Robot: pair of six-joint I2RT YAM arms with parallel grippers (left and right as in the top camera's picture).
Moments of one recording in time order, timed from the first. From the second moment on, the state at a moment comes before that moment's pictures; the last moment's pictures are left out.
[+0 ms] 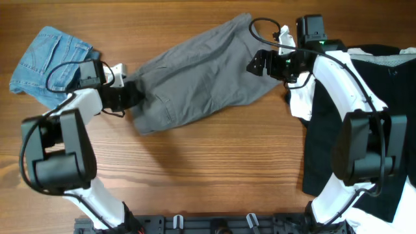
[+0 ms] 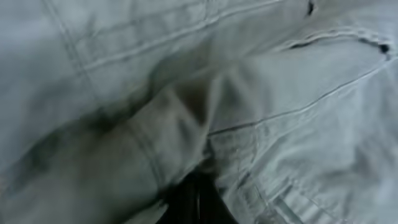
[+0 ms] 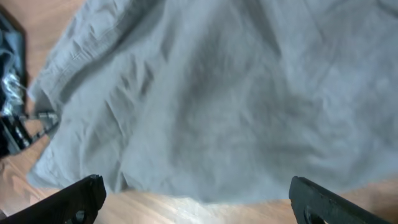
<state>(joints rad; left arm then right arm) 0.18 1.94 1.04 -0.30 0.54 -0.16 0.08 1.94 1.48 -0.77 -0.52 0.16</state>
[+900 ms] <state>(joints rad) 0.04 1.65 1.15 -0.77 0.52 -0.16 -0.03 2.13 1.48 -0.63 -0.32 0.04</state>
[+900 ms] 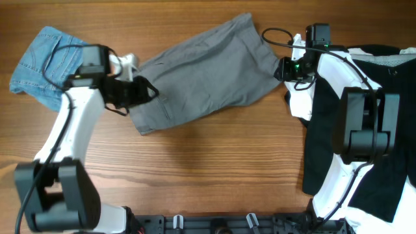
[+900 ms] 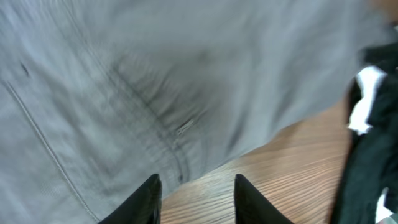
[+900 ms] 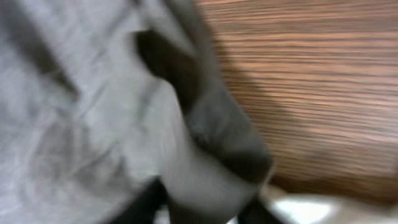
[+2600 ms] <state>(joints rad) 0.12 1.74 1.42 -1.01 0.30 -0.08 0.08 2.16 1.47 -0.01 -0.32 0.14</state>
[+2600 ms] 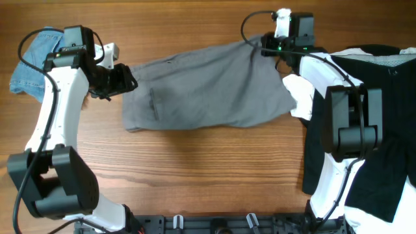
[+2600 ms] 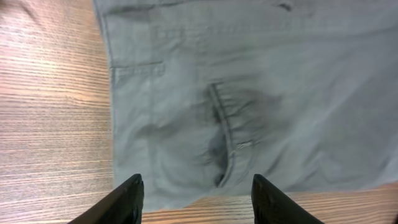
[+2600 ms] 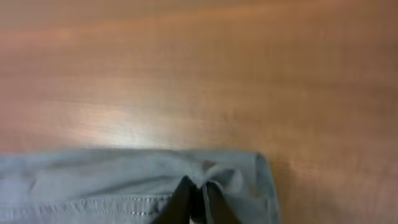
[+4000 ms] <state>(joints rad) 0.23 1.90 1.52 -1.06 0.30 -0.11 0.22 1.69 1.28 -0.55 -0.56 0.23</state>
